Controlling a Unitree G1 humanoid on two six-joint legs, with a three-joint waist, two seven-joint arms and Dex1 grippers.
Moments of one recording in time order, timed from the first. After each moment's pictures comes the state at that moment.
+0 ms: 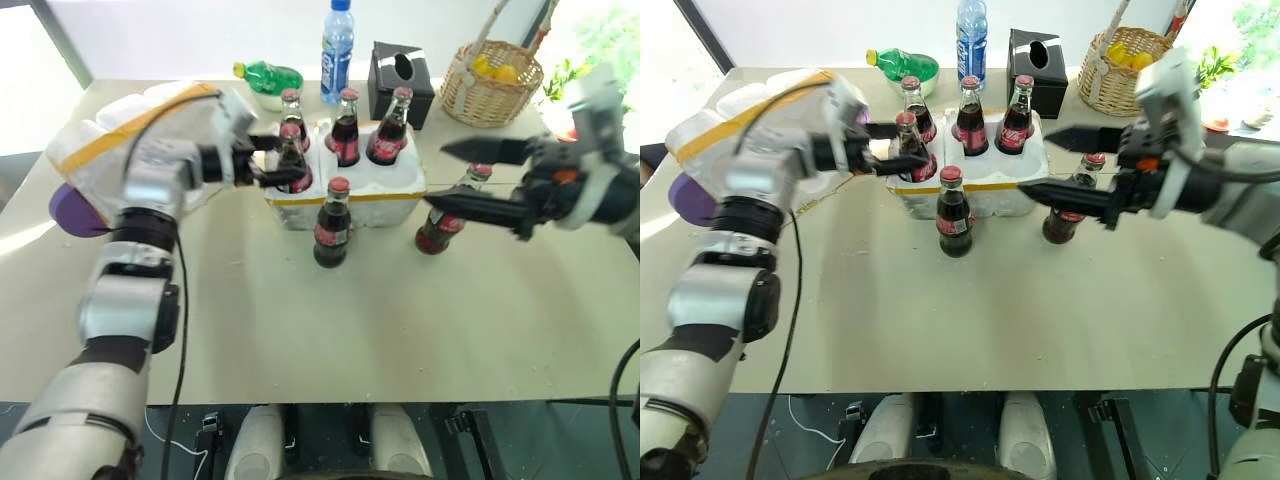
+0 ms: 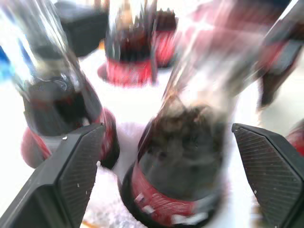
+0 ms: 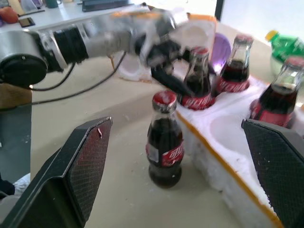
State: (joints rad) left arm -1.13 0.54 0.02 0.70 -0.27 0.34 -1.24; right arm -0.59 -0.94 -0.31 -0.45 1.02 1.09 0.74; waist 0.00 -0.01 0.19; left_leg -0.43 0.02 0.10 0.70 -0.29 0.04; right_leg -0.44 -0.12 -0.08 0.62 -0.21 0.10
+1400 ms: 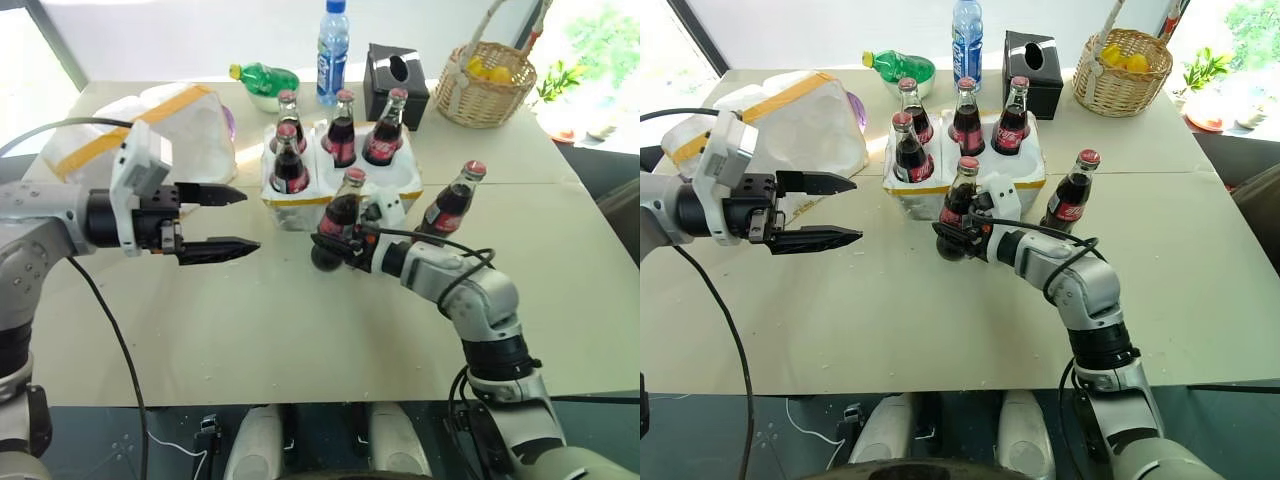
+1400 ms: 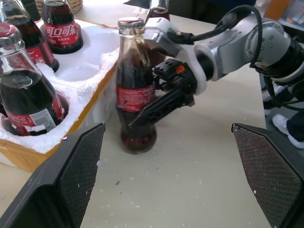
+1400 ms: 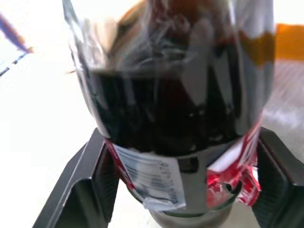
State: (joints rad) left arm -0.55 0.96 0.21 -0.33 -0.79 0.90 -1.13; right arm -0.52 -0.29 0.02 -0.24 0.71 0.99 0.40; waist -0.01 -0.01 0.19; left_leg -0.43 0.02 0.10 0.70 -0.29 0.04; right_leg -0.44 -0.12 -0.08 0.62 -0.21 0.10
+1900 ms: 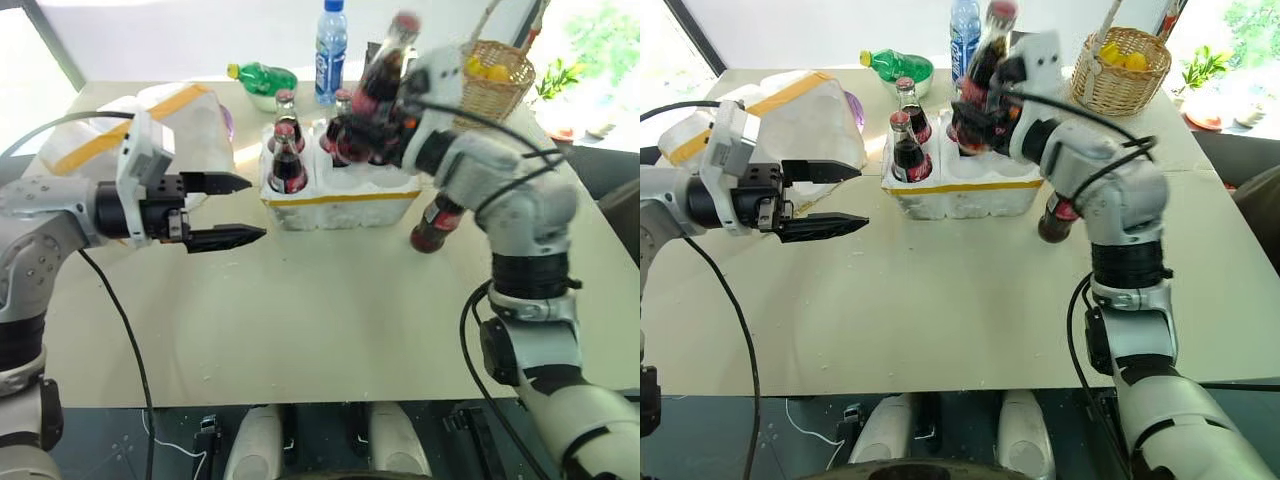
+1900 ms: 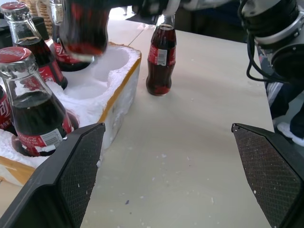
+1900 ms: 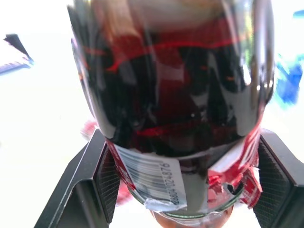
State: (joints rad) left arm -0.59 0.92 0.18 -0.28 -0.77 0.83 -1.10; right arm -0.93 -0.34 0.03 0.06 0.52 0.83 0.29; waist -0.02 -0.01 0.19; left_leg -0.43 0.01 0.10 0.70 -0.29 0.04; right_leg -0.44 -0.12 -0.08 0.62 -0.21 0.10
